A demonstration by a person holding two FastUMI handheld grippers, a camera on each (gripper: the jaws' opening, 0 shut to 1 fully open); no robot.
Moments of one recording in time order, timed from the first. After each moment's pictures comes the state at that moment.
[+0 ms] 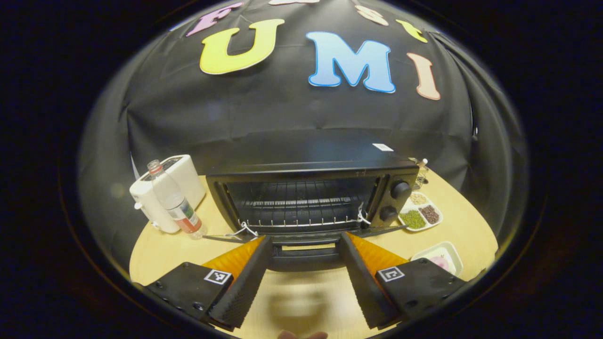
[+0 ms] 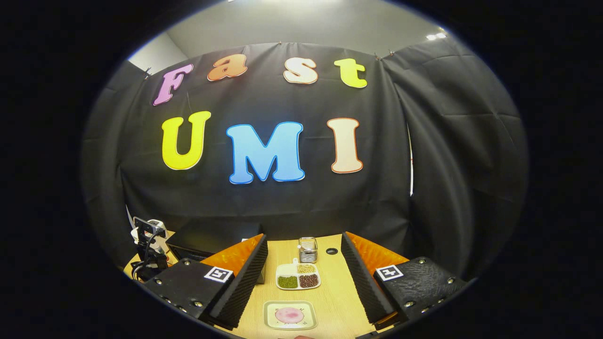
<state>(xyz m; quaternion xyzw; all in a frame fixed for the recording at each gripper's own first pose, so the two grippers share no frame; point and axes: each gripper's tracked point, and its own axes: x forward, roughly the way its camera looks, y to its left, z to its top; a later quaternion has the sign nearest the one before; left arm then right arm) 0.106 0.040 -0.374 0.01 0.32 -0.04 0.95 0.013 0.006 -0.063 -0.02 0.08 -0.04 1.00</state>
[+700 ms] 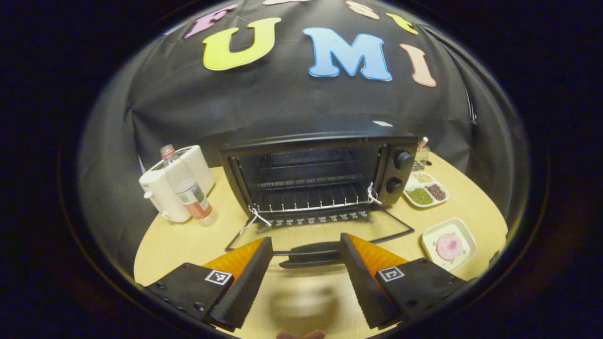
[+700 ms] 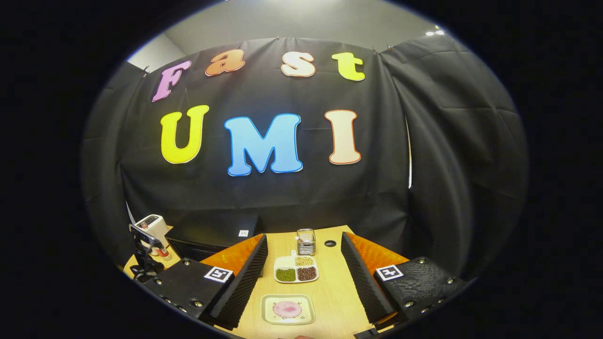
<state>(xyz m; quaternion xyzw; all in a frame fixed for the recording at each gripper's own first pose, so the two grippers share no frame) 0.071 0.062 -0.378 0.03 0.31 -0.02 0.95 0.006 -0.005 -0.085 -0.01 0.11 -0.04 0.99</state>
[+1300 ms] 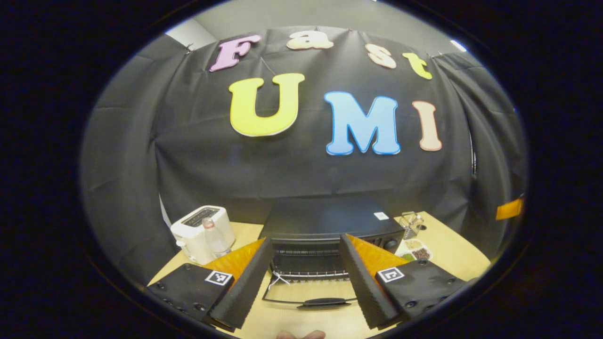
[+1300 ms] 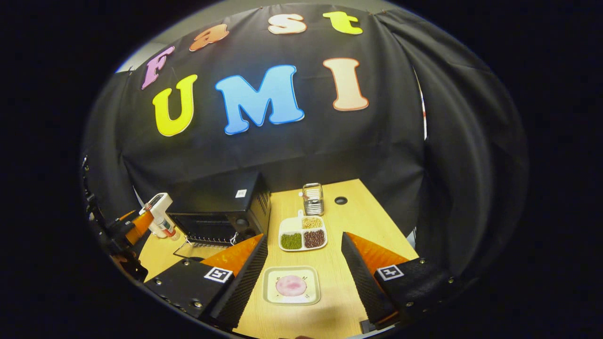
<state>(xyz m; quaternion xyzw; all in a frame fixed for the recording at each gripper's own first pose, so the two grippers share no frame) 0.085 0.079 -0.197 0.00 0.15 0.01 0.99 0.024 -0.024 -0.186 0.05 0.28 0.01 0.96</state>
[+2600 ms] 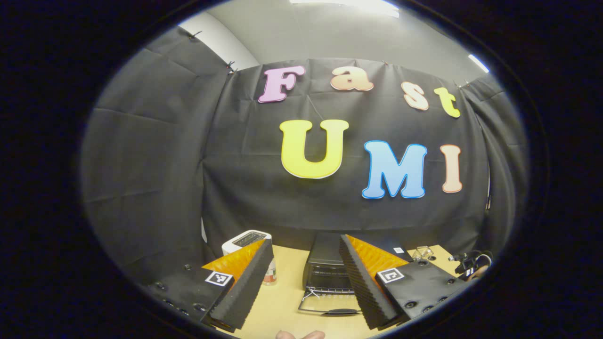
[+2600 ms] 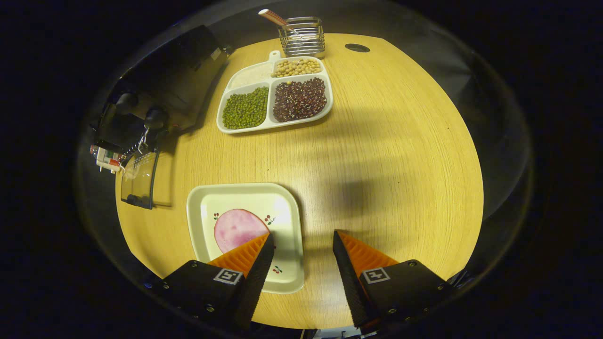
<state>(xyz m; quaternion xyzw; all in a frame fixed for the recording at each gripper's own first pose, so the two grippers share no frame) 0.000 0.166 -0.091 -0.03 0.08 0.11 0.99 0.031 -0.043 -0.453 0.01 0.65 0.01 0.76</state>
